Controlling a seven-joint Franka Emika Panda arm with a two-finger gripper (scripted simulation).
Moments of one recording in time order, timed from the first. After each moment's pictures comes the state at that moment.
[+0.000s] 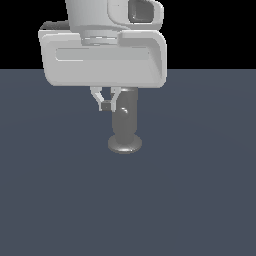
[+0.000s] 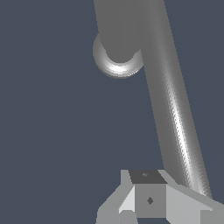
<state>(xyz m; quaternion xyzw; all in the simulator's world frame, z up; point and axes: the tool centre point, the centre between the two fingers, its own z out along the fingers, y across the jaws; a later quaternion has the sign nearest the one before) -0.163 0.039 0.228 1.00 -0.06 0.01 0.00</state>
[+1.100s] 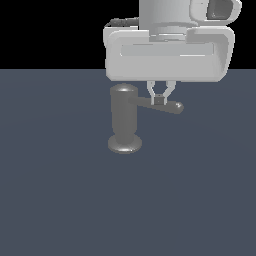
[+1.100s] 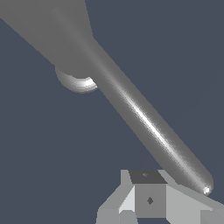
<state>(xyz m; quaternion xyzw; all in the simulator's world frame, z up) -0.146 -0.061 0.236 1.00 -0.06 0.02 0.00</state>
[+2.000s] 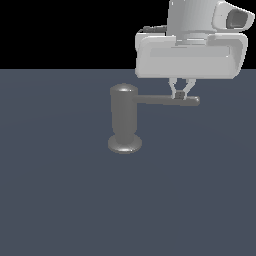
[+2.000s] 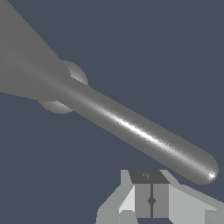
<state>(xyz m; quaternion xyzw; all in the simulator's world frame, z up) -0.101 -0.117 0.236 1.00 -0.07 0.02 0.00</state>
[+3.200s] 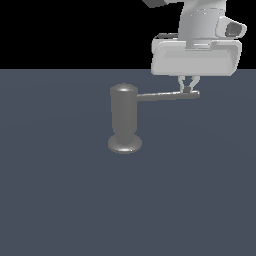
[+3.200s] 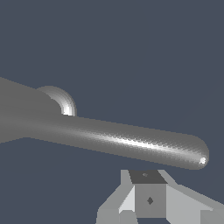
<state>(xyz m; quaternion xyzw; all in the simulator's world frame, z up) -0.034 -0.161 0.236 1.00 -0.06 0.02 0.00</state>
